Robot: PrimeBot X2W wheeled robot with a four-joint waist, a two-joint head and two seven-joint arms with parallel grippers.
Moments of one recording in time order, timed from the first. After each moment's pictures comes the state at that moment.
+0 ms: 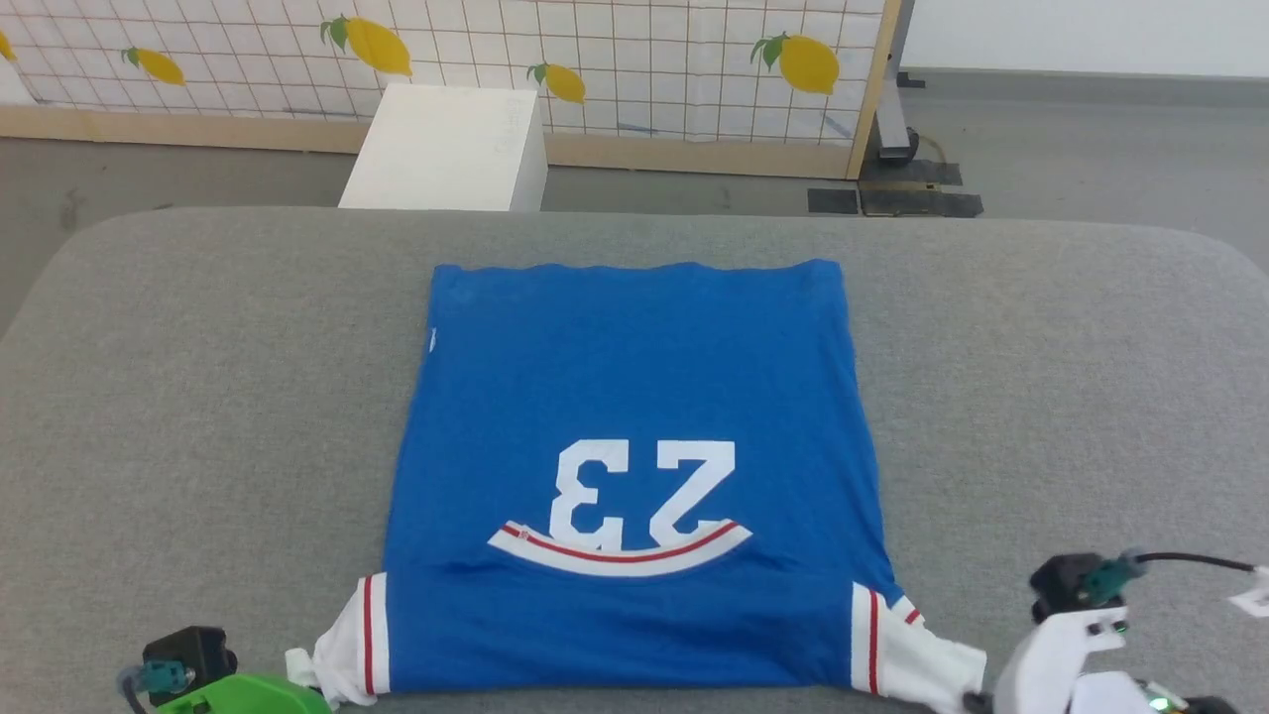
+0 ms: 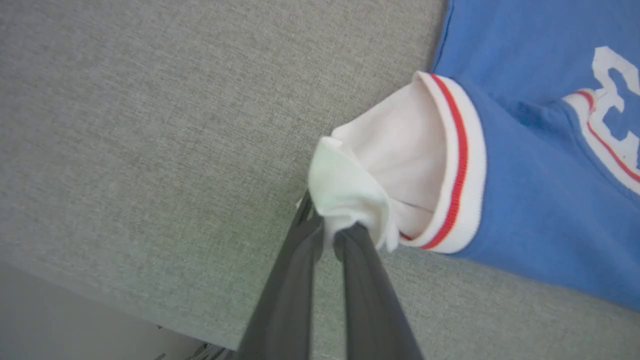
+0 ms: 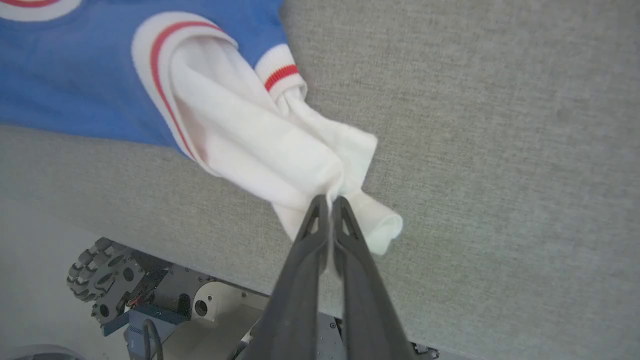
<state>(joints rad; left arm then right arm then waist) 0.13 0.35 -0.17 0.11 -0.72 0.27 0.29 0.11 -0.15 -0.01 -0.04 0.35 0.13 0.94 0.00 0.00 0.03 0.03</state>
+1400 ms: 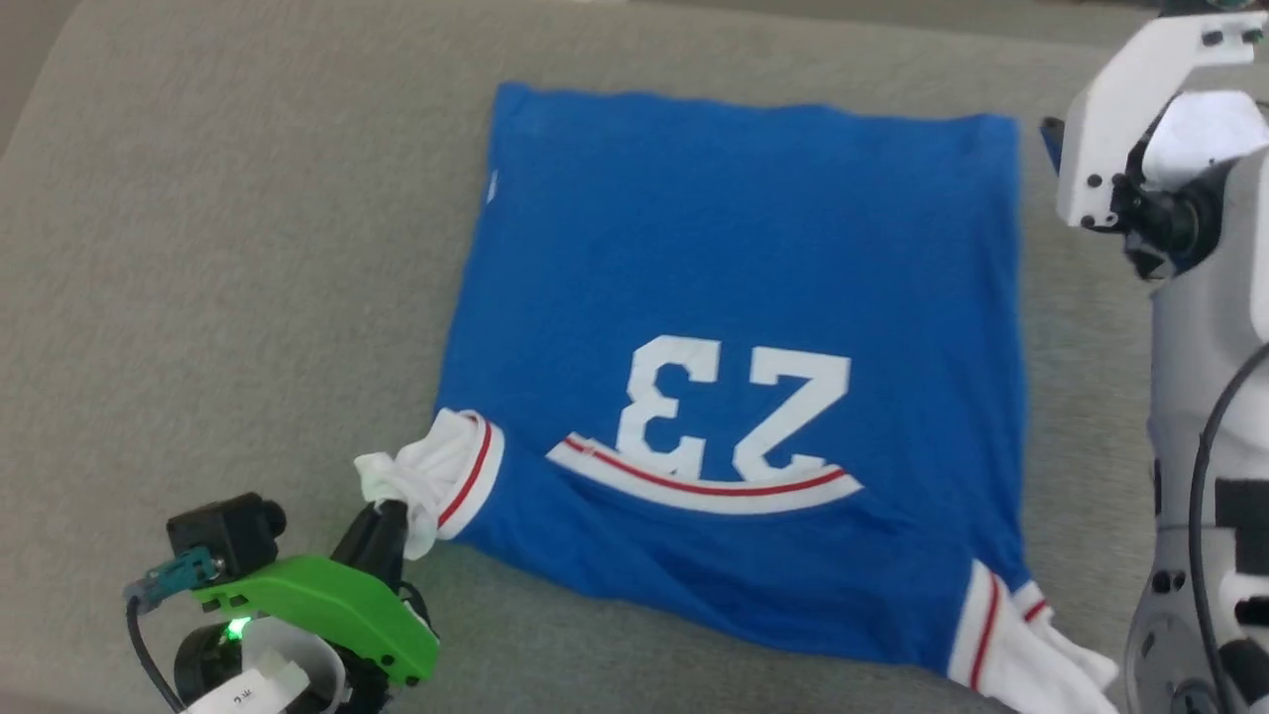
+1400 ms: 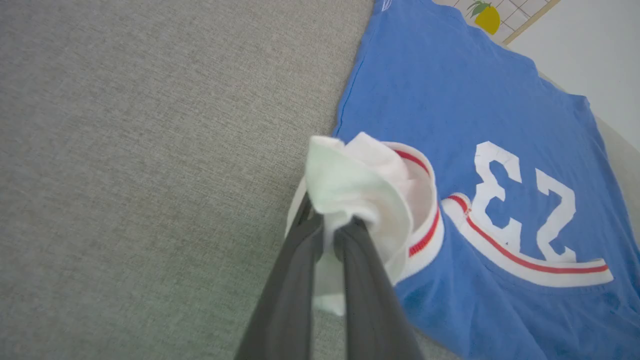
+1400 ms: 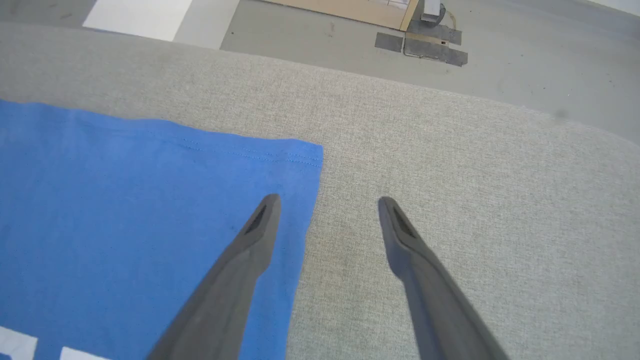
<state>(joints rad) 0.04 0.29 -0.22 -0.20 -0.73 0.20 0.17 -0.93 -0.06 -0.26 0.54 -0.16 0.13 0.81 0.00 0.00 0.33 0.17</state>
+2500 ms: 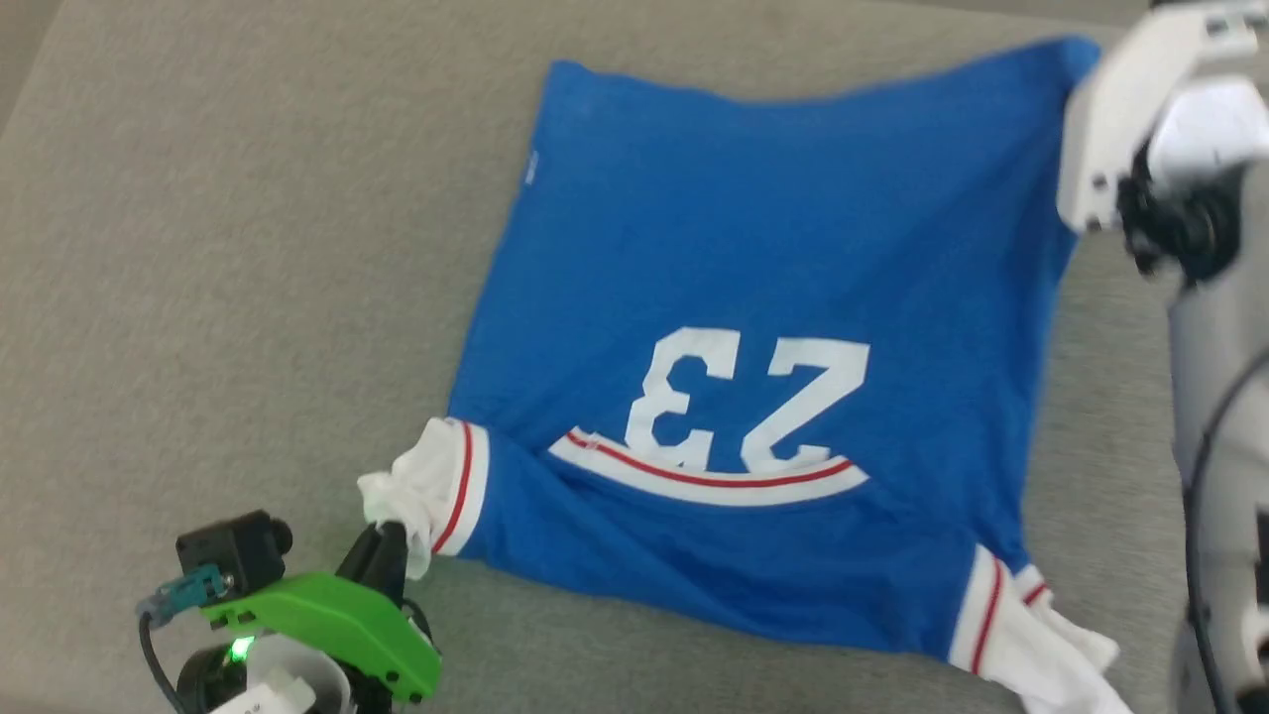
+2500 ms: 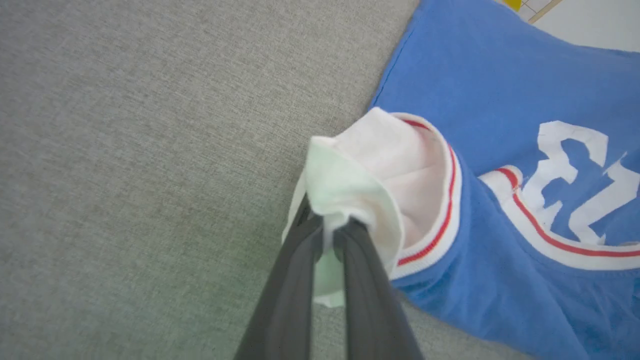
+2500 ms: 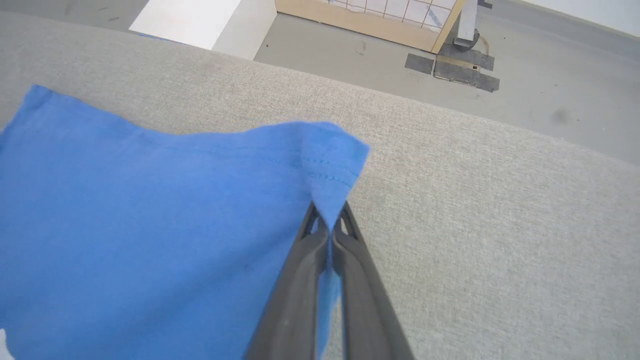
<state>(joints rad) 0.05 0.29 -0.24 -0.18 -0.72 0.22 0.16 -0.90 -0.14 -0.12 0.49 0.03 0.13 0.78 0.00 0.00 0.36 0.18</state>
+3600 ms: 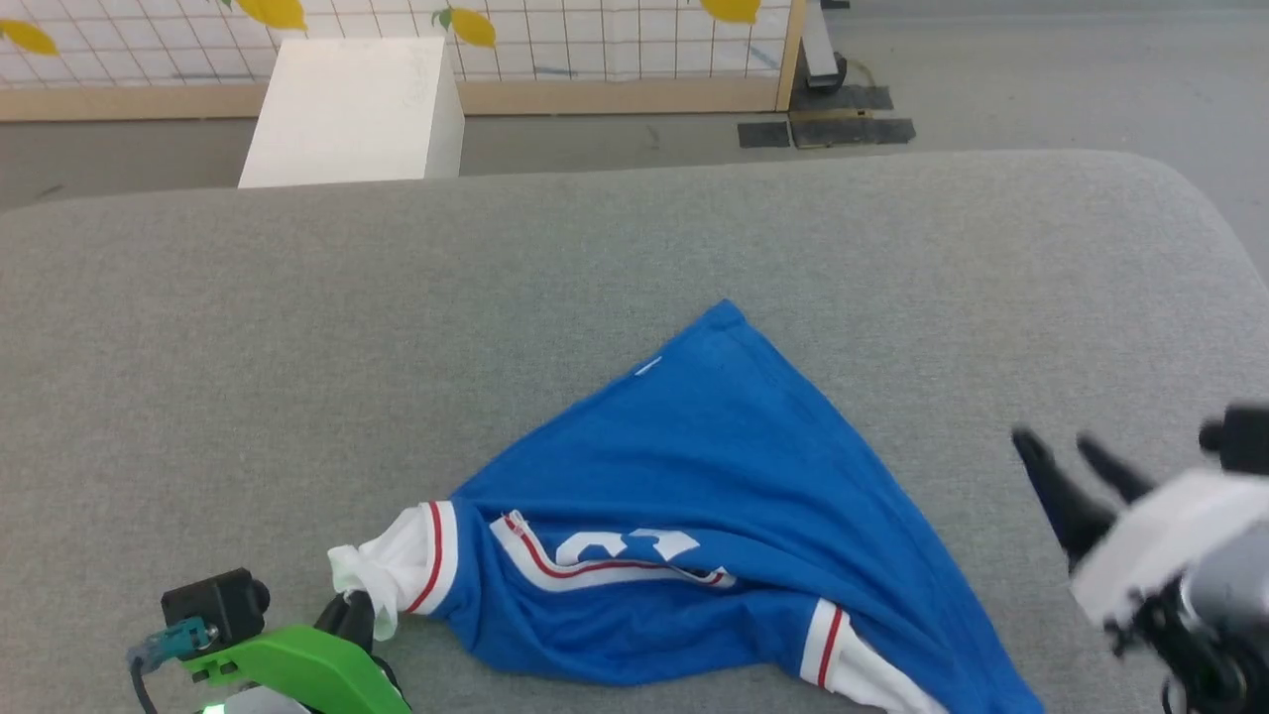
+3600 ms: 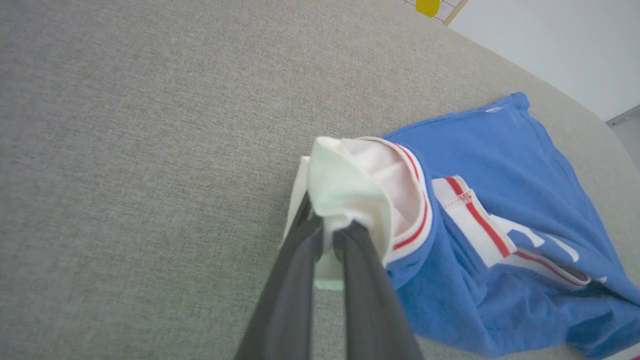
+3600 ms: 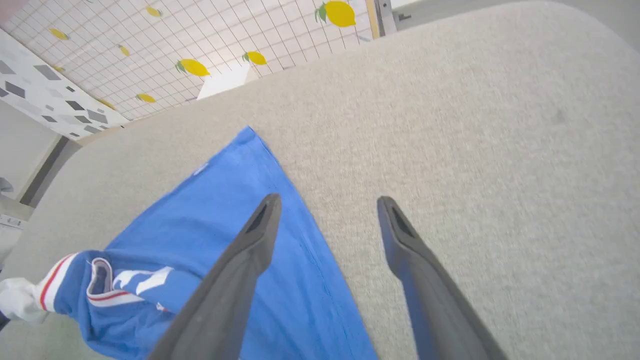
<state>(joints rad) 0.13 0.32 -0.22 -0.10 -0.73 0.23 0.15 -0.02 -0.05 -0.20 -0.20 0.45 0.13 0.64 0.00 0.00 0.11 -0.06</state>
